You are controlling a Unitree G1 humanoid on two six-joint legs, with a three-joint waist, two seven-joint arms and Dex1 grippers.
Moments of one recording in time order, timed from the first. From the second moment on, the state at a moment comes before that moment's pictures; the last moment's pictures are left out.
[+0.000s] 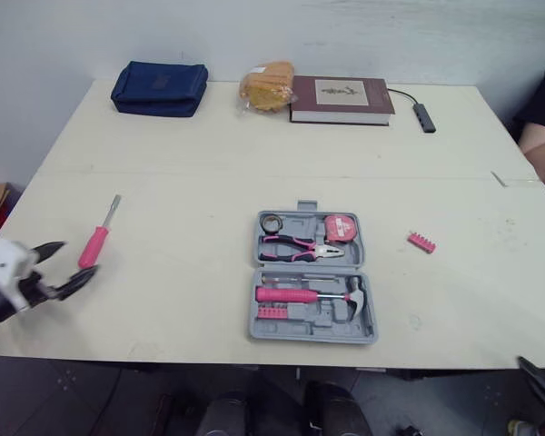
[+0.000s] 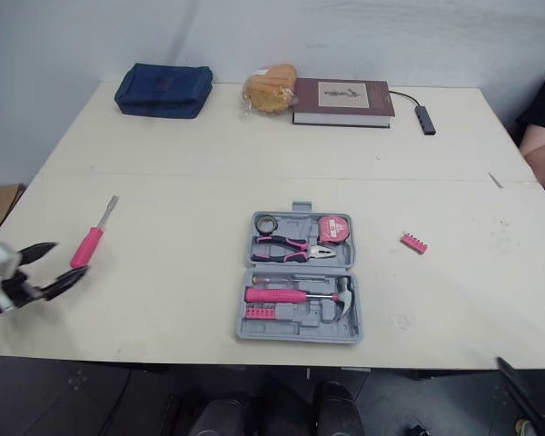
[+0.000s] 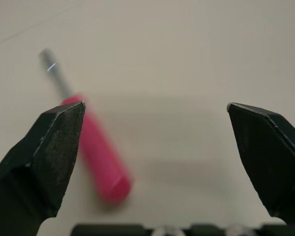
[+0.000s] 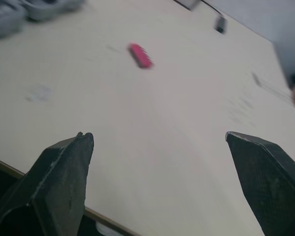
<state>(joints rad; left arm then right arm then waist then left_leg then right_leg) -0.13 0.93 0.53 0.73 -0.36 -0.18 -0.93 0.70 -0.47 -0.84 0.02 0.49 -0.46 0.94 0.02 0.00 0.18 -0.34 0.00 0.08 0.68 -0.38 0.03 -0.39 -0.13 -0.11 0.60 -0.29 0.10</state>
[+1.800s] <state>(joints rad) -0.42 0.61 0.11 -0.19 -0.67 0.45 -1.06 -0.54 -0.85 -0.08 0.76 0.23 0.06 1.12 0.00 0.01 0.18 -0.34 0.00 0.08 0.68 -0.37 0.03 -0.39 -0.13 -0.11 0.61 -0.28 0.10</state>
